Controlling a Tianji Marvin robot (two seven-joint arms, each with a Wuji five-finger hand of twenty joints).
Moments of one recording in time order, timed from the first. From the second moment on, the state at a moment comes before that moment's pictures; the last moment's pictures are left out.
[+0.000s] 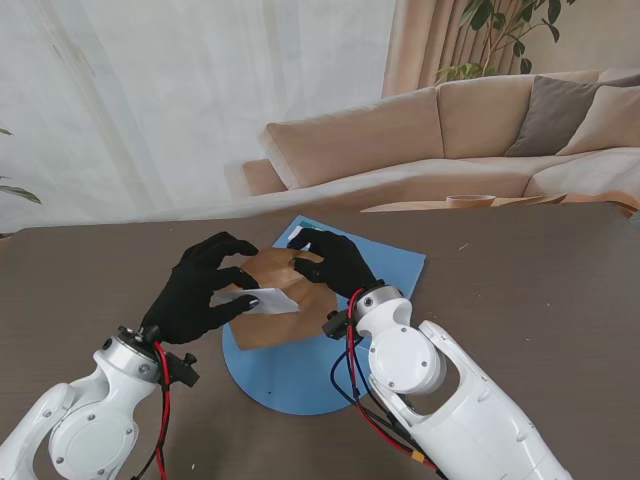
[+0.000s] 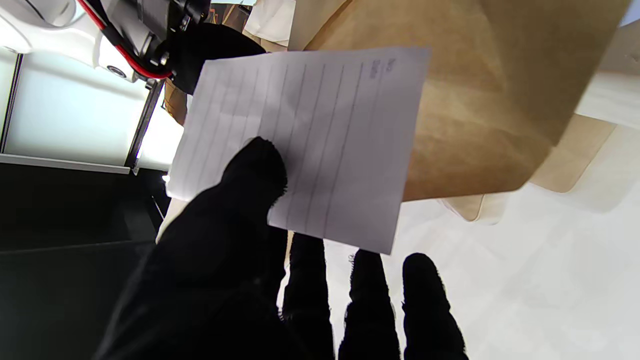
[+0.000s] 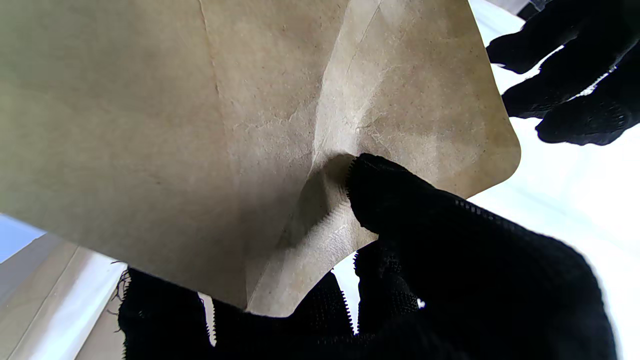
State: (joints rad) left arm 1.87 -1.10 -1.43 -2.02 0.63 -0.36 0.12; right arm -1.42 -1.22 0.94 -1.73 -0.21 0.12 -0.21; left_hand 1.11 -0.44 0.42 -0.11 0.87 0.11 0.71 0.45 0.32 0.07 0.53 0.60 0.09 0.14 0.37 0.94 -0.09 0.15 0.62 1.01; right_hand 0.74 -0.59 1.04 -0.11 0.81 -0.15 1.02 0.53 1.06 0.19 1.02 0.59 0.94 0.24 1.13 0.61 0.47 0.40 1.46 0.74
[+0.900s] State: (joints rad) left arm 1.78 -1.12 -1.33 -1.87 0.79 -0.35 0.31; right arm -1.41 -1.22 0.93 -1.73 -0.21 0.12 -0.21; left_hand 1.07 -0.44 0.42 -0.11 0.87 0.05 0.71 0.45 0.29 0.01 0.51 0.58 0.08 0.12 0.36 0.94 -0.09 0.13 0.59 1.04; right_hand 0.74 -0.59 1.04 -0.11 0.81 -0.15 1.02 0.53 1.06 0.19 1.02 0.59 0.94 0.24 1.13 0.61 0.47 0.40 1.46 0.74
